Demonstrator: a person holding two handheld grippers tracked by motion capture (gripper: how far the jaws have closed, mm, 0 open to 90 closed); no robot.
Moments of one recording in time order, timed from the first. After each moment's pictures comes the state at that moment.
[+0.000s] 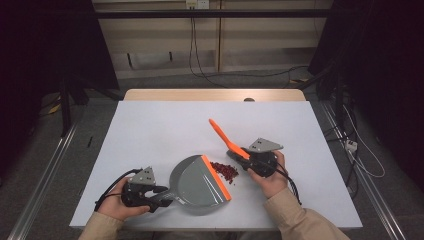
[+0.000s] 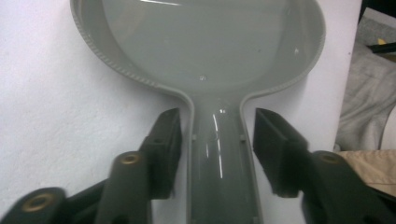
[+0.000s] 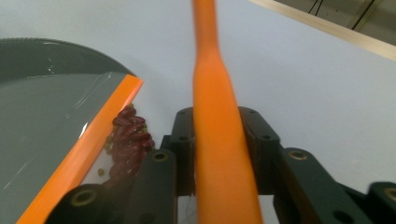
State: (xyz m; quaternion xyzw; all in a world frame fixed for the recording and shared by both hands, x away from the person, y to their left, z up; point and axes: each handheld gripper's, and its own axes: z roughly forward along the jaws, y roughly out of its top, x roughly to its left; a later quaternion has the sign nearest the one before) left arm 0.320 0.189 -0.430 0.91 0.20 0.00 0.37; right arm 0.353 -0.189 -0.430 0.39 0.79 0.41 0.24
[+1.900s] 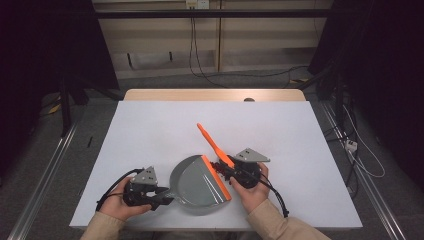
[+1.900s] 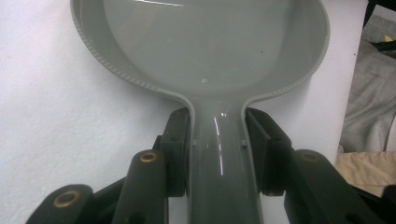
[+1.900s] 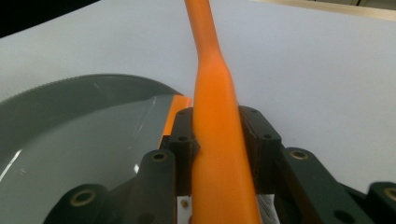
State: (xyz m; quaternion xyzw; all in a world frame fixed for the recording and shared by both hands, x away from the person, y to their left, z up) left arm 0.321 0.184 -0.429 0.91 0.20 0.00 0.37; right arm 0.329 -0.138 -0.444 0.46 0.73 0.46 0.22
